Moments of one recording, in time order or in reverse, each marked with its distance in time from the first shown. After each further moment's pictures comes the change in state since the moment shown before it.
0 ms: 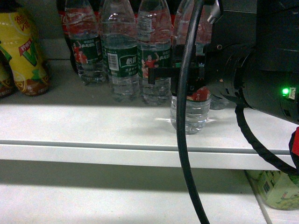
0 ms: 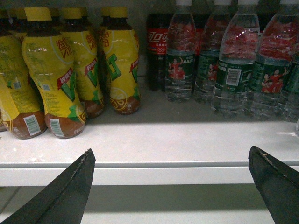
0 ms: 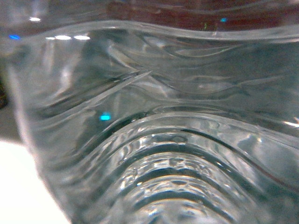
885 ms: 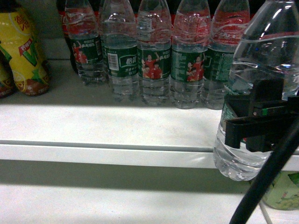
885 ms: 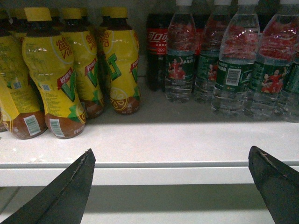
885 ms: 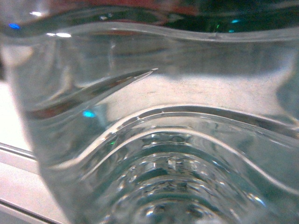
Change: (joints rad) left arm 0.000 0.000 0.000 0.000 0.000 0.000; right arm -0.068 -0.369 -0.380 -0.017 -0.085 -0.048
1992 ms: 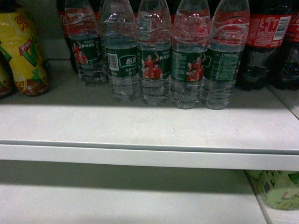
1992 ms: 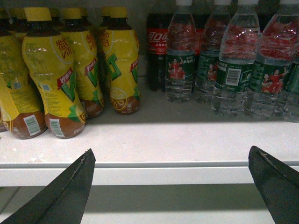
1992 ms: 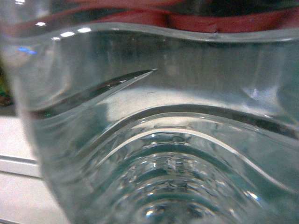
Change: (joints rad) left arm 0.000 0.000 0.000 0.000 0.000 0.000; right arm -0.360 -0.779 -0.183 -0.434 -0.255 -0.034
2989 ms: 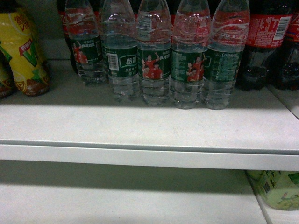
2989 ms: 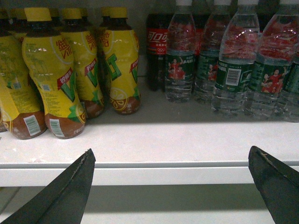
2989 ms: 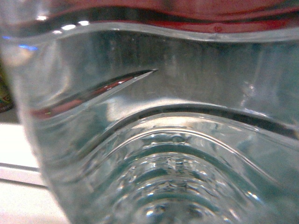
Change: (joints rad) left arm 0.000 0.000 0.000 0.000 0.000 0.000; right arm -0.025 -0.037 -0.002 -0.010 -0.003 -0.022
